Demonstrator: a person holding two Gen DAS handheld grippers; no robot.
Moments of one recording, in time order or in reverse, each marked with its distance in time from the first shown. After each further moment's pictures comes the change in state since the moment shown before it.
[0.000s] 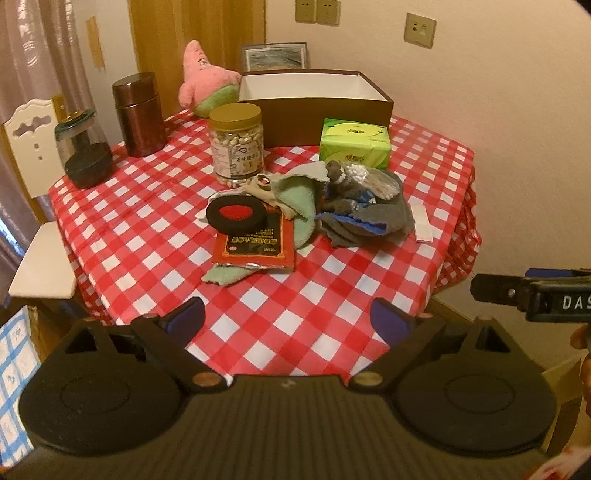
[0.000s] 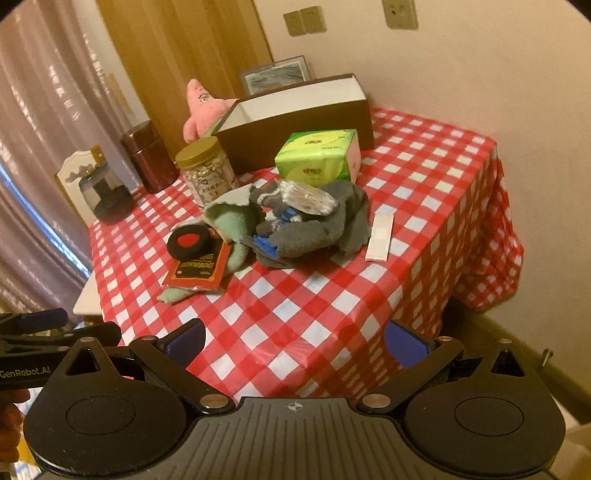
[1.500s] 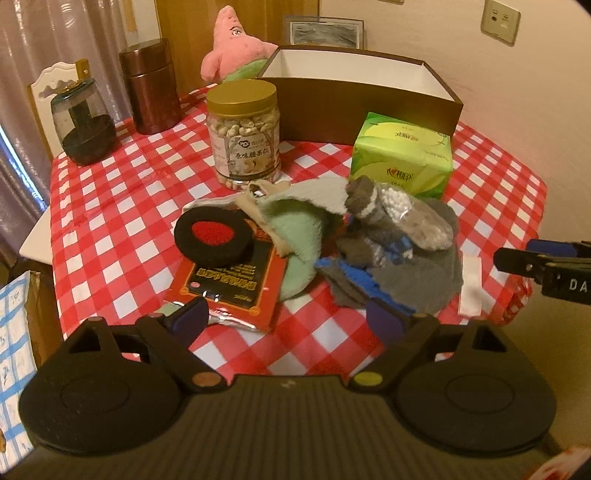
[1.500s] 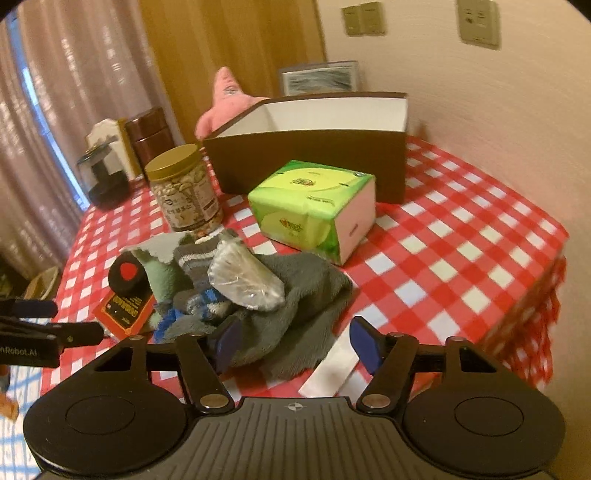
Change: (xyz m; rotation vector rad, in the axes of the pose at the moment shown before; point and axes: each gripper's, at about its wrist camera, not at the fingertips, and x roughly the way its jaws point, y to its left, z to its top) left arm 0.135 -0.052 0.072 -0.164 0.074 0.178; right arm 0.133 -0.104 0.120 -0.298 0.002 0.161
